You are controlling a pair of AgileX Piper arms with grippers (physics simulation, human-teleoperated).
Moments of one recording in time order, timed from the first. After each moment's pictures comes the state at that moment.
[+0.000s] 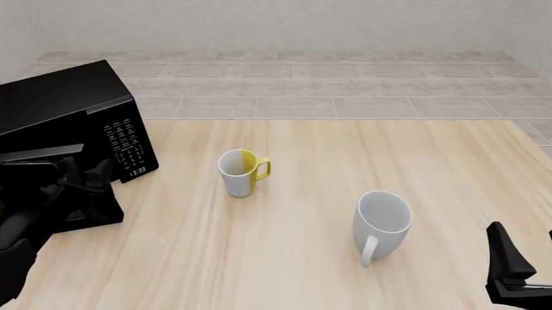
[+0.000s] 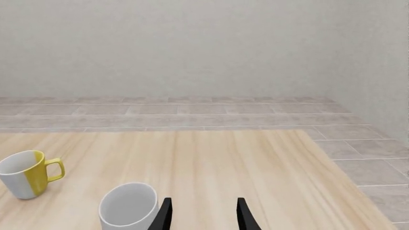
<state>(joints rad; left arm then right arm) 0.06 1.14 -0.32 -0.52 -0.01 -0.07 0.06 0.00 -0.05 -0.02</state>
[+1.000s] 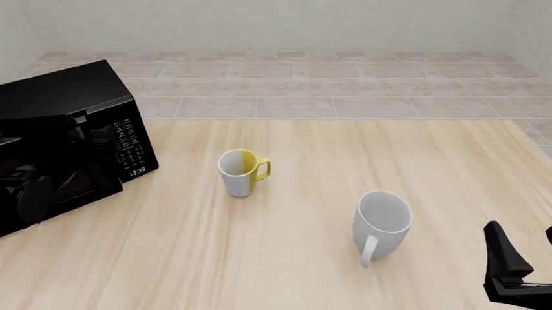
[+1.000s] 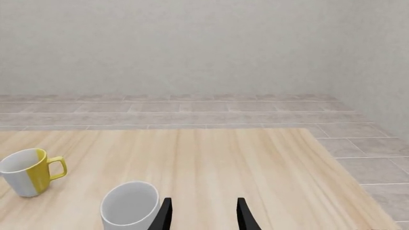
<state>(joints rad) 0.14 1.46 -0.64 -0.48 -0.11 -0.06 0.09 0.00 -0.07 -0.02</state>
